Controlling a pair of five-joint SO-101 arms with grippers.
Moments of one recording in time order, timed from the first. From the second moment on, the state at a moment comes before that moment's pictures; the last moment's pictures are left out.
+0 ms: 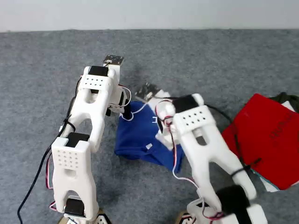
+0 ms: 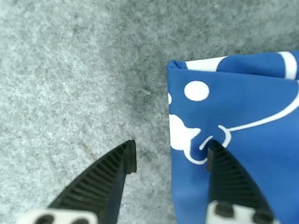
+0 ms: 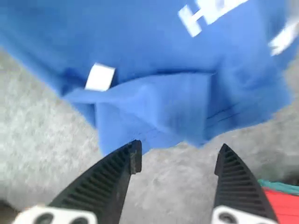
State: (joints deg) left arm 4.7 37.1 -20.6 87.9 5.9; right arm -23.5 -12.0 21.3 82.7 24.2
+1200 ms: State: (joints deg) left arm 4.7 41.8 -18.0 83.6 5.9; right arm -22.2 14.6 7.6 77.8 21.9
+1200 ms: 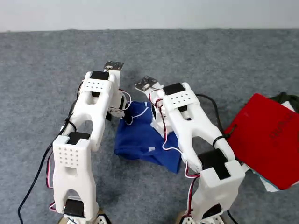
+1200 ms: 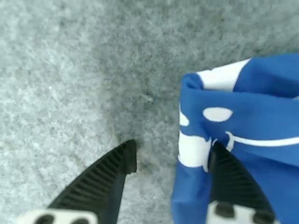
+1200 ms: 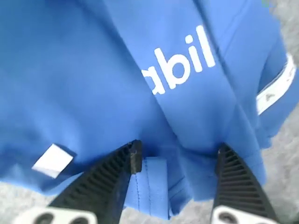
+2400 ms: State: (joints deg) left arm 4.7 41.8 -18.0 83.6 5.9; right arm -6.1 -8.8 30.5 61.3 16.2
